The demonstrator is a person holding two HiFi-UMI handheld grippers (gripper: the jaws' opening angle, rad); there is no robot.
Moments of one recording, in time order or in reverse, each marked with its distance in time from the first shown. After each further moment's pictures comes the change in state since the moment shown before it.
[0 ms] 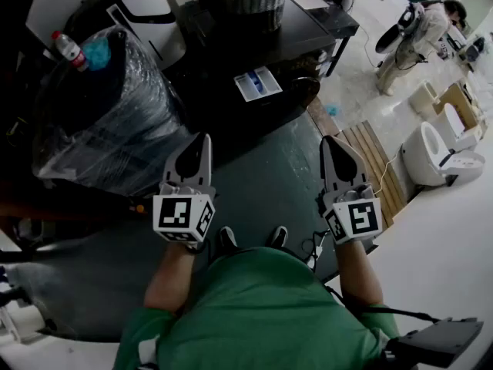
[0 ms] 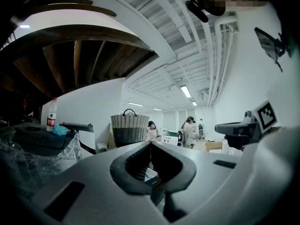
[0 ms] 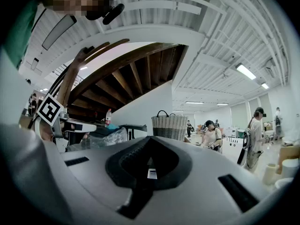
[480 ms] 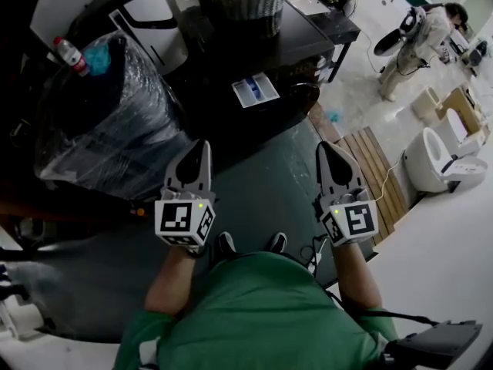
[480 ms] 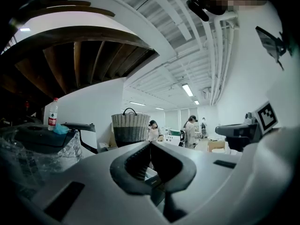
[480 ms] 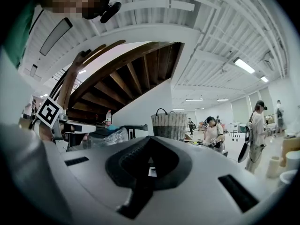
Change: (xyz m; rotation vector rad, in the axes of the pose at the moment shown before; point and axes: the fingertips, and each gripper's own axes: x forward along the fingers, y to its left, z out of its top) left arm 0.007 -0.020 -0.008 -0.001 0.009 0.030; right arm -0.004 -0.018 -0.014 0.060 0.000 0.023
